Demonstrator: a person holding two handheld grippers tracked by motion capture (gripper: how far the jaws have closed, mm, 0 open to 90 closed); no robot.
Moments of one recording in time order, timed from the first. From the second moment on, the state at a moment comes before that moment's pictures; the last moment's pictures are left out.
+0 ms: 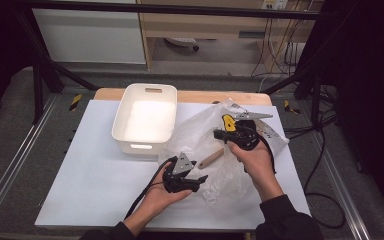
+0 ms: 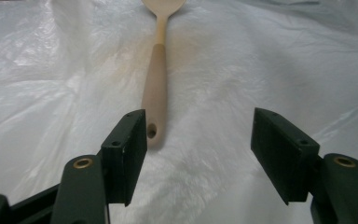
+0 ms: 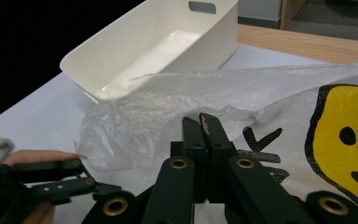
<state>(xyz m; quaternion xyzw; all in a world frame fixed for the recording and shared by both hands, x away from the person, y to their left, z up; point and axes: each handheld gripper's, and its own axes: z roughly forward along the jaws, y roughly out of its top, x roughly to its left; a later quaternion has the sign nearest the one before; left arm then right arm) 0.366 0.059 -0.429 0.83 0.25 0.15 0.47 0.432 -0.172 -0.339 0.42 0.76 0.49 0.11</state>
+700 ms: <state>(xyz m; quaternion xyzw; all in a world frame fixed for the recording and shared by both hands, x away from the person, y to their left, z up) 0.340 0.123 -0.397 0.78 0.34 0.16 0.51 0.409 -0.181 -0.399 0.44 0.78 0.43 0.08</state>
